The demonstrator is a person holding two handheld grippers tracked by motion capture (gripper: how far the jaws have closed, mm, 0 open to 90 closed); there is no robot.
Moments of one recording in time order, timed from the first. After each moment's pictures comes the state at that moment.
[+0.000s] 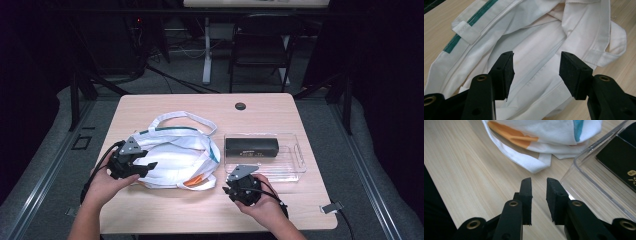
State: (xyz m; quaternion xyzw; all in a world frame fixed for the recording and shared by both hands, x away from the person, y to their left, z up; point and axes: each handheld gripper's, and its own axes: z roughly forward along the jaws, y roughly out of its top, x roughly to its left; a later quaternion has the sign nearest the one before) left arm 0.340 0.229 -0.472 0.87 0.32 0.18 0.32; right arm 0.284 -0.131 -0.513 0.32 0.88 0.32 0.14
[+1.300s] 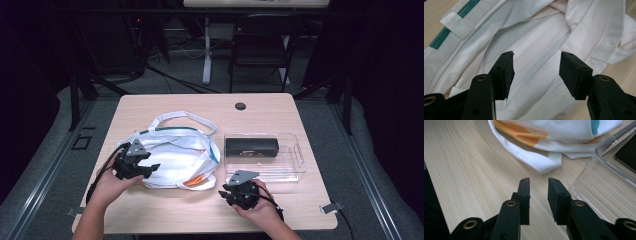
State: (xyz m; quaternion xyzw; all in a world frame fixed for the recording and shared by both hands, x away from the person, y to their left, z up) left arm 0.347 0.221 -0.489 0.88 0.32 0.17 0.30; right arm 0.285 -0.132 -0.546 0.31 0.87 0.37 0.12
